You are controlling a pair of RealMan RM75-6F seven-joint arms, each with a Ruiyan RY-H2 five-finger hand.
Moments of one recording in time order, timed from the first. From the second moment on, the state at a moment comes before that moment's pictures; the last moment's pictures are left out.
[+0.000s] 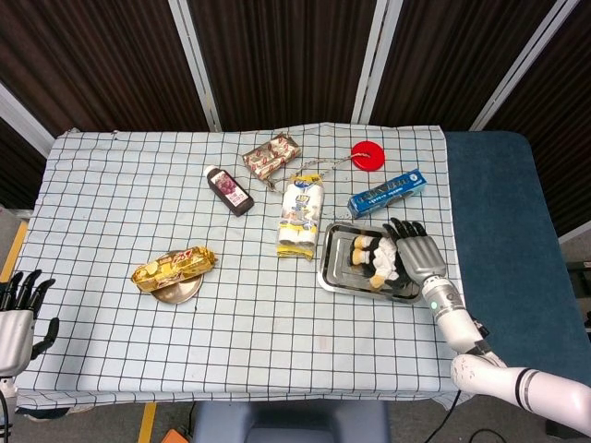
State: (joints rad) left arm -0.08 -1.18 -0.07 -1.57 1.44 1.52 0.24; right arm 0.66 -1.41 0.21 -1.46 -0.88 0.85 -0.45
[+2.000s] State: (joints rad) left arm -0.08 -1.17 -0.08 -1.57 1.44 1.54 0.23; right arm 0.80 -1.61 0.19 -1.51 -1.15 0.98 -0.52
